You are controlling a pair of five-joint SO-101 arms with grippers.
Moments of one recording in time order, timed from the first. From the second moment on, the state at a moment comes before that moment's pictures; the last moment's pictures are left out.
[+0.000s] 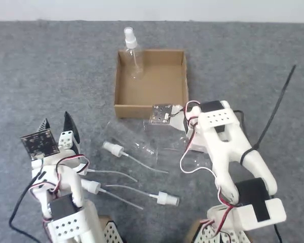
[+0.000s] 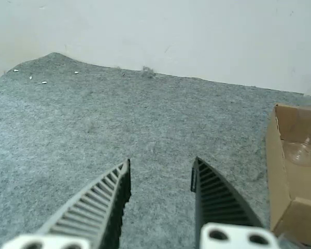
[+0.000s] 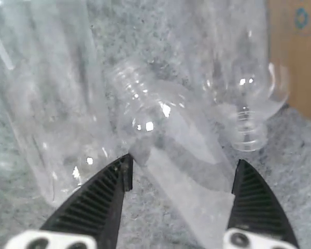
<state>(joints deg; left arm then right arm) -26.0 -103.2 97.2 36.5 3.8 -17.0 -2.2 31.7 64.4 65.2</state>
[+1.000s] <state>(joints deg) -26.0 -103.2 97.2 36.5 3.8 3.3 -2.1 33.0 63.9 66.0</state>
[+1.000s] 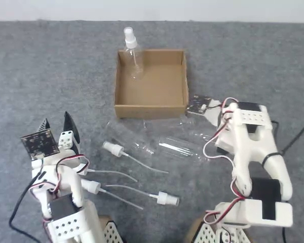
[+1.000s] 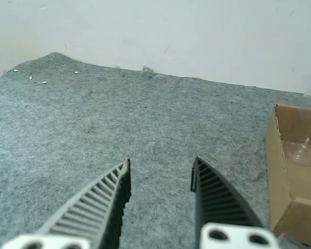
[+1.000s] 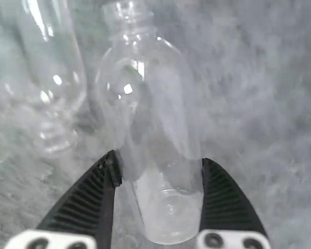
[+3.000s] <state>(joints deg) -26.0 -103.2 97.2 36.5 3.8 -3.3 -13.3 35.9 76.6 52.3</state>
